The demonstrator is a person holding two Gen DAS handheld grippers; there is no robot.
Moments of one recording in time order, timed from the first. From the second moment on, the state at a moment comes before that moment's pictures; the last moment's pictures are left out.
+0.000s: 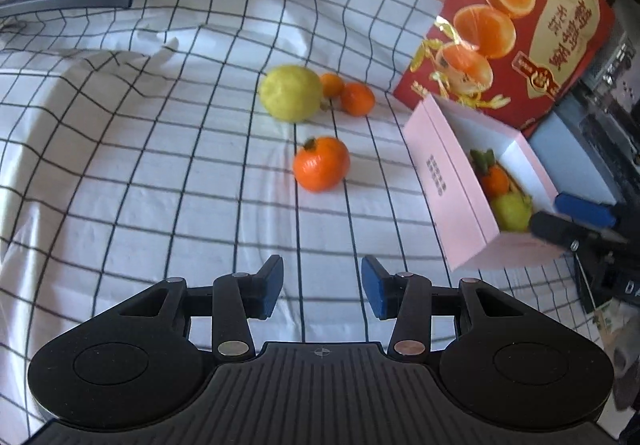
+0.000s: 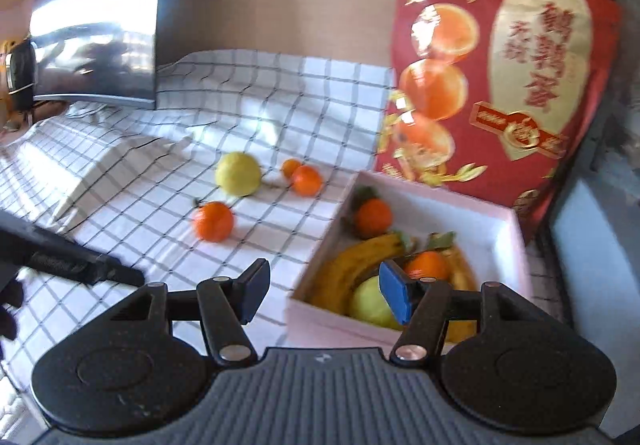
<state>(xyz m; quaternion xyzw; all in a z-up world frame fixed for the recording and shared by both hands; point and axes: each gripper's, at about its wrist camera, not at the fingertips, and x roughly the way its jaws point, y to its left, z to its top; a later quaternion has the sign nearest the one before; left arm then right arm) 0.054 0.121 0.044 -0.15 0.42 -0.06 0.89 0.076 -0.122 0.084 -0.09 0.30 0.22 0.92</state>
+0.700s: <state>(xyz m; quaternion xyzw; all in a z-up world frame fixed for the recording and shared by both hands) 0.076 0.228 0.020 -0.24 0.39 -0.04 0.89 0.262 0.038 0.051 -0.05 0.36 0.19 0.91</state>
